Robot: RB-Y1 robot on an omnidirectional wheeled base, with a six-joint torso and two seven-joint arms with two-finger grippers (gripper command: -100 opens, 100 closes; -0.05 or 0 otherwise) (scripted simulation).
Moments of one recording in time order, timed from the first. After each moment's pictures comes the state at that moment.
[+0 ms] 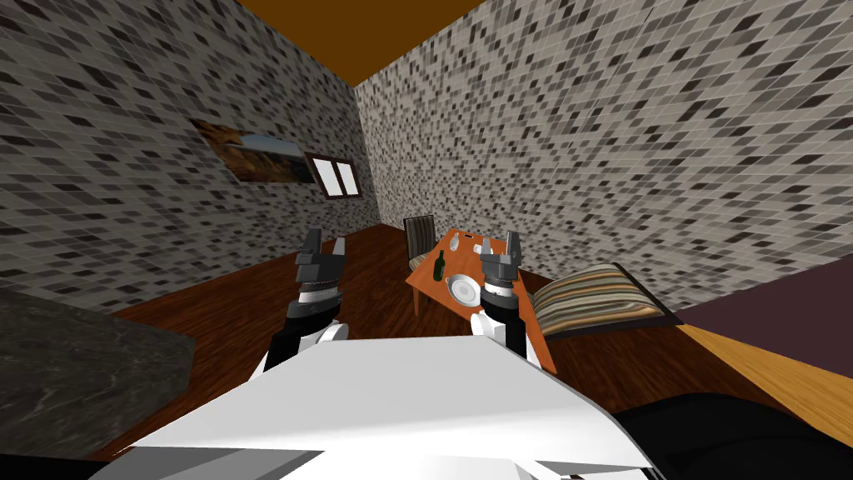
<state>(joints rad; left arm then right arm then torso) 0.52 0.04 -0.07 -2.38 0.02 -0.50 -0.10 0.46 0.01 0.07 -2.33 -0.01 -0.57 0.00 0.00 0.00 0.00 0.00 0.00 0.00</state>
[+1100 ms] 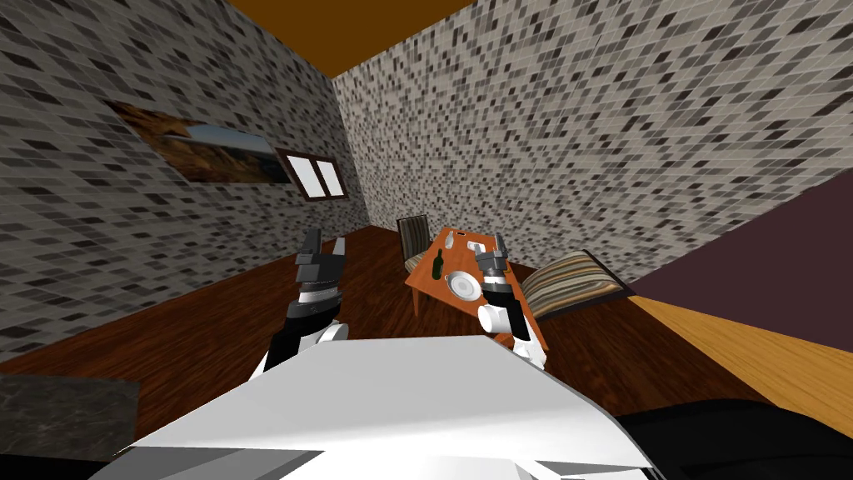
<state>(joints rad) 0.52 0.04 -0.07 -2.38 0.02 -0.50 -0.10 0.33 -0.15 -0.03 -2.18 -0.20 -0.36 -0.21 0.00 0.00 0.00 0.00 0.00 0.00</state>
